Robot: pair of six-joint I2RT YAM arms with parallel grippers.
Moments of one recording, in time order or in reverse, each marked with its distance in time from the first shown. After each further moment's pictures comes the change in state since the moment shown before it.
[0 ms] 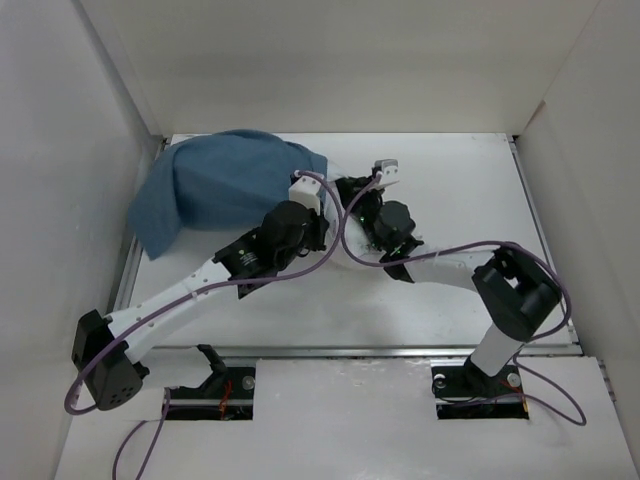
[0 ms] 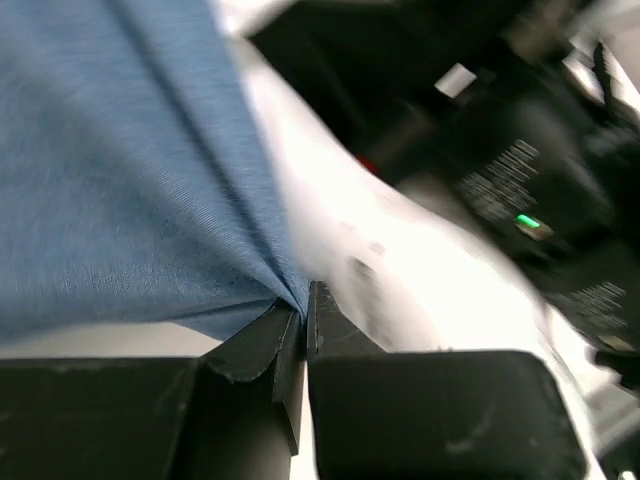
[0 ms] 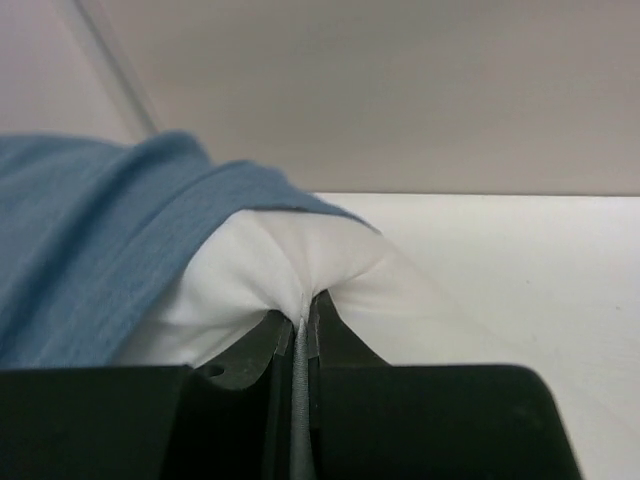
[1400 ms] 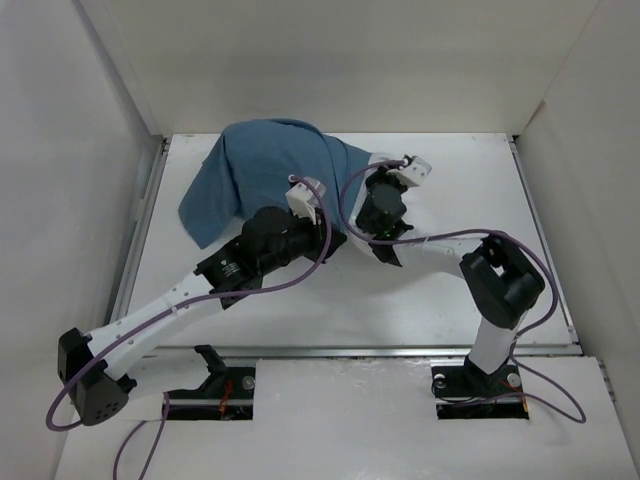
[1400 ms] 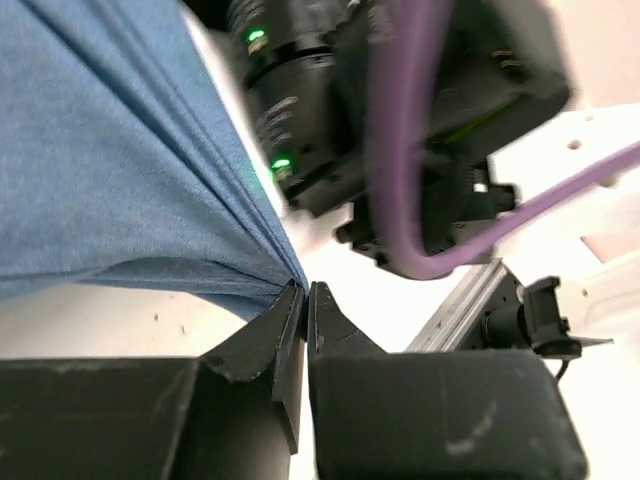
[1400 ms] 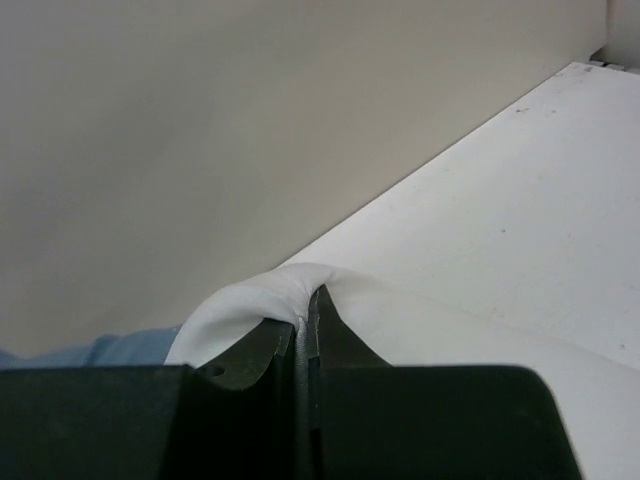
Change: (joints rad) left arm -0.003 -0.124 -0.026 0.055 0.378 -0.070; right arm -0.030 0.130 0.207 0.004 0.853 -0.025
